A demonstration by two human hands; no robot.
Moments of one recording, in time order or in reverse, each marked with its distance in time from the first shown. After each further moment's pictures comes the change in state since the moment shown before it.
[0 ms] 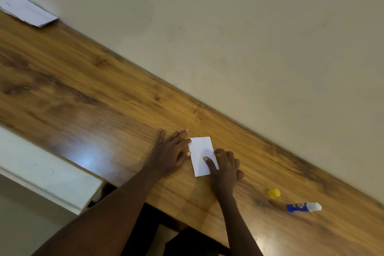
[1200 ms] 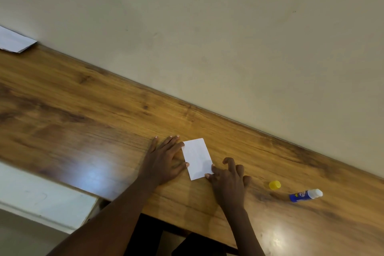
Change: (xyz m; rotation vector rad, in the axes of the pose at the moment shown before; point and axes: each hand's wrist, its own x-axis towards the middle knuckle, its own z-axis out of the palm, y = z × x) left_hand 0.000 0.004 -0.006 0.060 -0.072 -0.041; right_hand -0.024 0.009 -0.029 -0.367 -0.150 -0.068
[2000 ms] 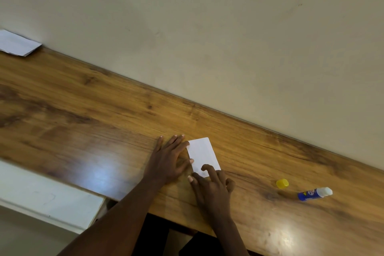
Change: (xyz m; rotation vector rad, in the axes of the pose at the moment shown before) left_hand 0.000 -0.001 -0.002 -0.009 -0.022 0.019; right_hand -0.031 -0.036 0.016 0.102 0.160 -0.249
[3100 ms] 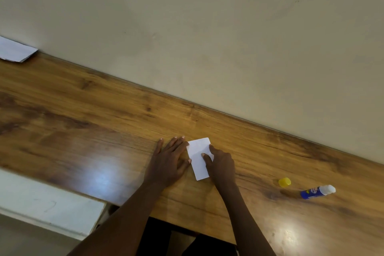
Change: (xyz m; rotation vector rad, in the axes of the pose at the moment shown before) left_hand 0.001 -0.002 0.003 0.009 0.011 -0.011; right_hand 0.074 0.017 0.004 0.205 -0.207 0.312
